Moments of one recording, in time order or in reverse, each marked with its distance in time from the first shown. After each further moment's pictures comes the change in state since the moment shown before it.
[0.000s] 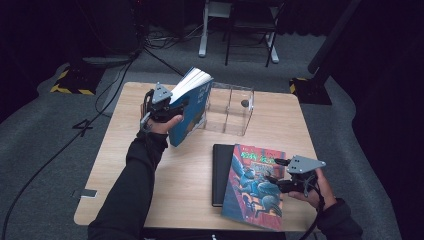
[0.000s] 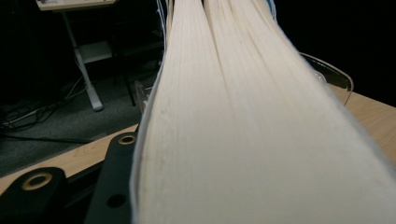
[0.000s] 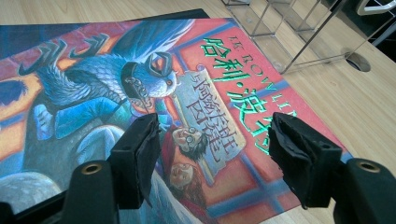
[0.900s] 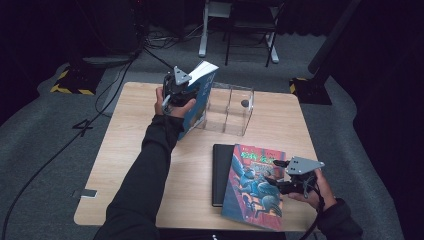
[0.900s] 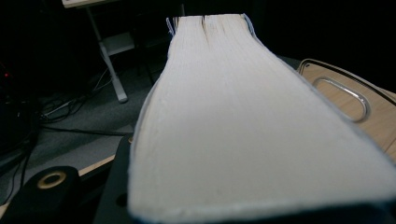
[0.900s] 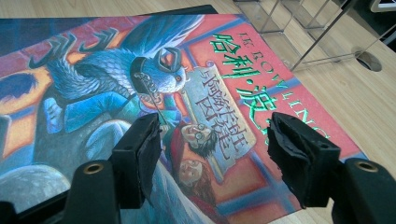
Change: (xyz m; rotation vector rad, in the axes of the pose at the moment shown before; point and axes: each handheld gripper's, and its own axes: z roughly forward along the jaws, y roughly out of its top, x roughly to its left) left arm -0.013 0.046 0.048 0.081 0.121 0.036; right arm 0.002 -0.001 0.001 0.010 0.026 -0.010
